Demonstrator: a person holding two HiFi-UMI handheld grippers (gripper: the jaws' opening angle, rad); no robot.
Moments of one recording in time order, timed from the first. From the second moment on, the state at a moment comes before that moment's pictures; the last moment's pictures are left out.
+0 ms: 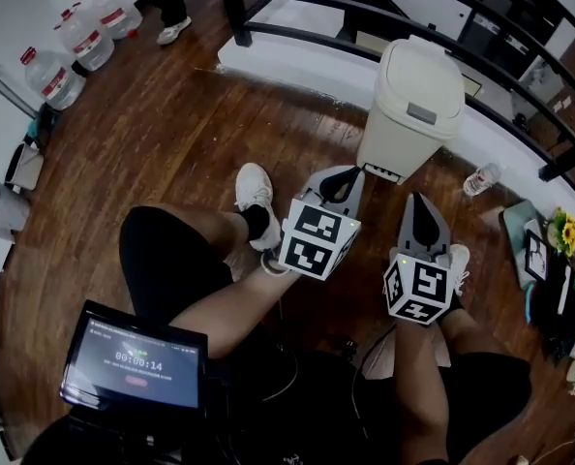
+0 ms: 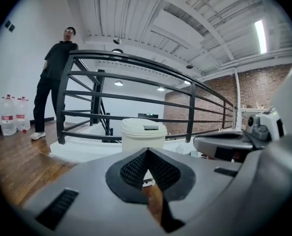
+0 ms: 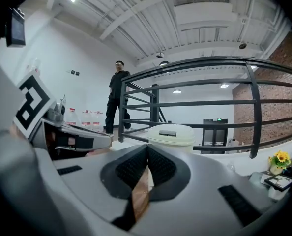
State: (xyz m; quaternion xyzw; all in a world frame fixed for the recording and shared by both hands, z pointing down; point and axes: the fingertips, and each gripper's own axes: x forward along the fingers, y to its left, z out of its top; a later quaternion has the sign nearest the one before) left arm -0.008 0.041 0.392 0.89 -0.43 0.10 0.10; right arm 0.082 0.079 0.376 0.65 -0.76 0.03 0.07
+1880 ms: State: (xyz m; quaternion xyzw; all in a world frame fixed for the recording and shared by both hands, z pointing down) left arm -0.019 0.062 0.400 0.89 -0.44 0.12 0.08; right arm 0.065 0.099 0.389 0.66 -0.75 0.03 0.07
